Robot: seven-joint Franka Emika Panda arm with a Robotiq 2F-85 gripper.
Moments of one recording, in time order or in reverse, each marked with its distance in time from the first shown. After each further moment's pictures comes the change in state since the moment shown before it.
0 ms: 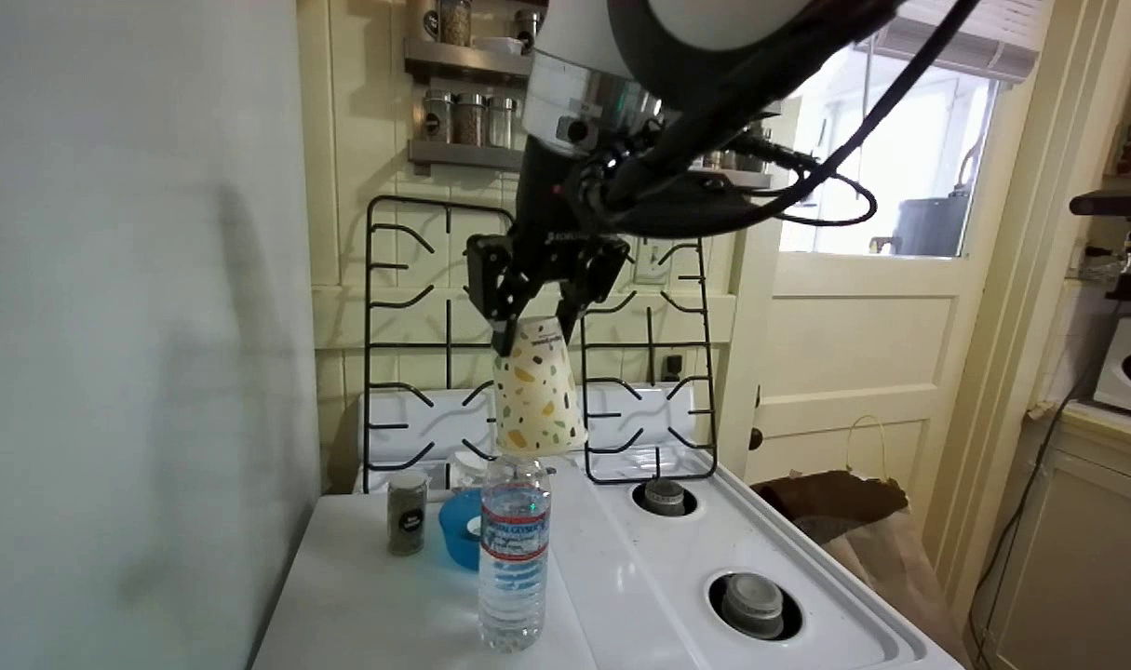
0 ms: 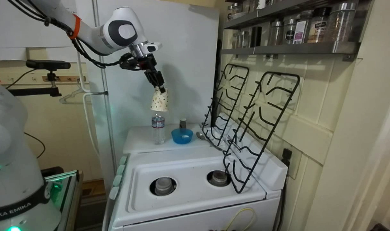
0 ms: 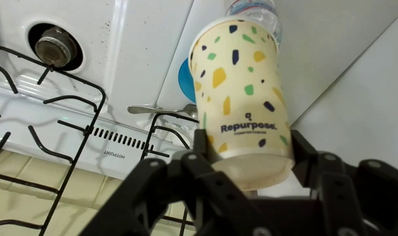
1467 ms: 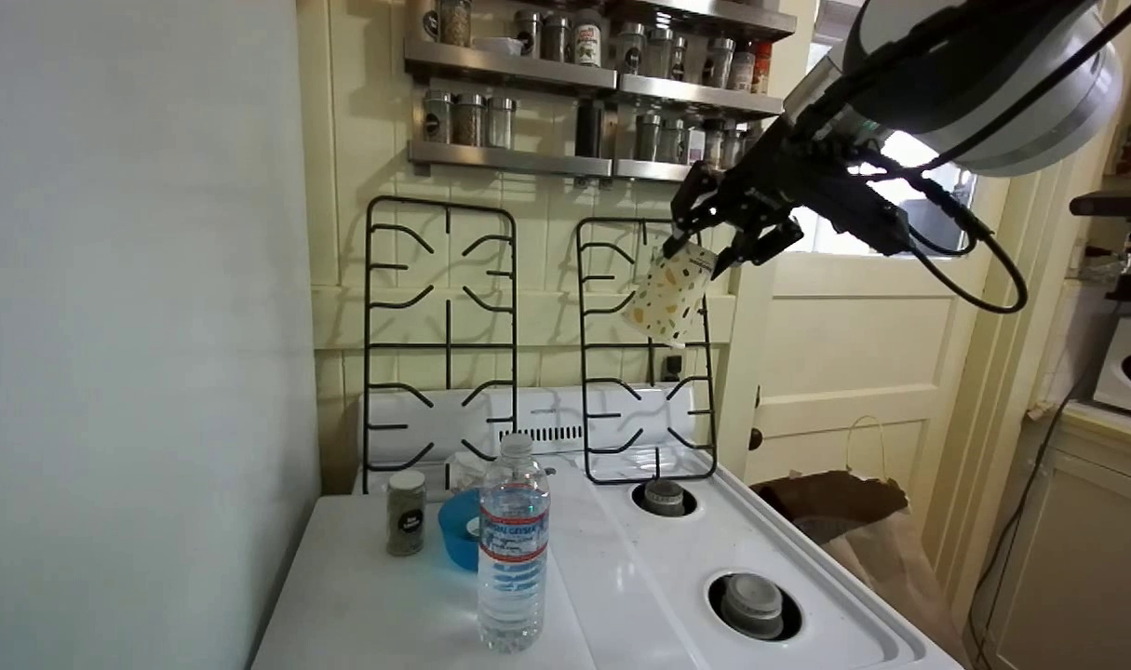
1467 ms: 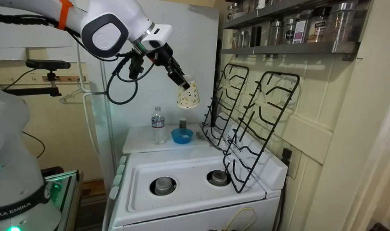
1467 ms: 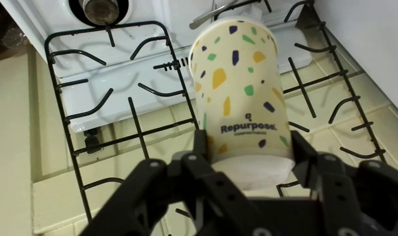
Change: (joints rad) arm -0.086 -0.300 -0.378 -0.313 0.311 0.420 -0.191
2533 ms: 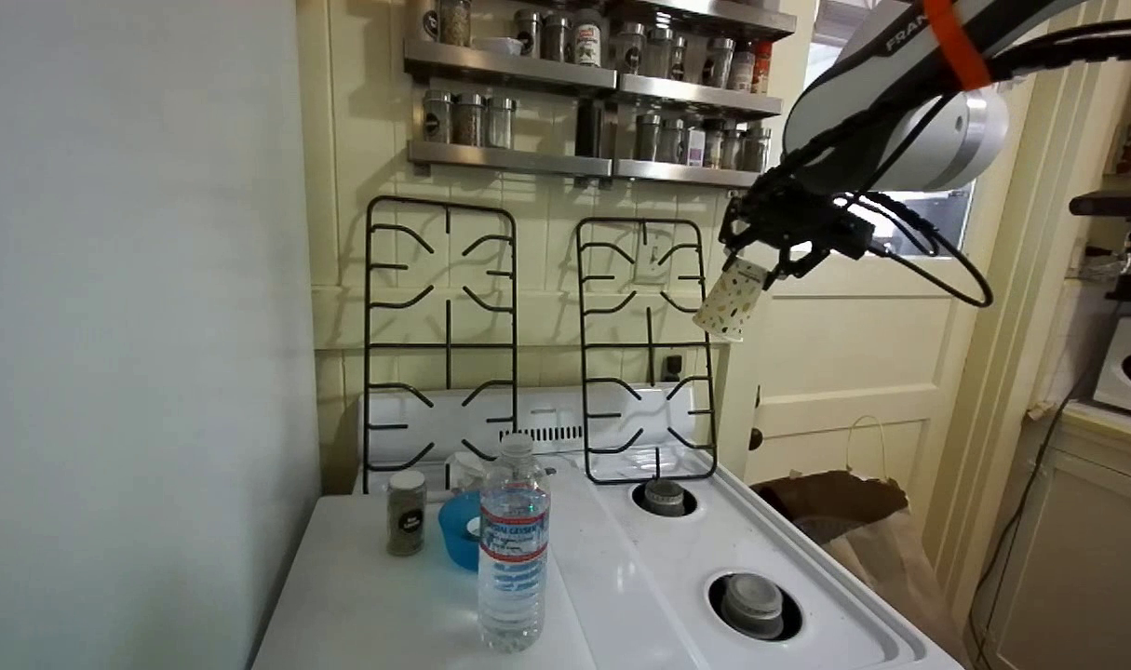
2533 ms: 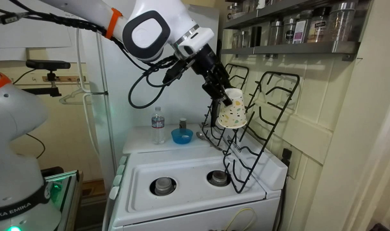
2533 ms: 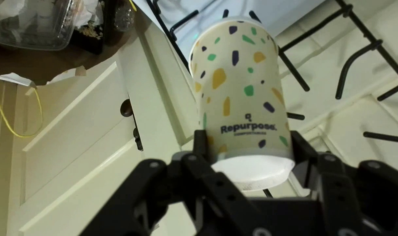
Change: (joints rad) arm -0.535 0.328 0.228 0.257 -0.183 0.010 0.417
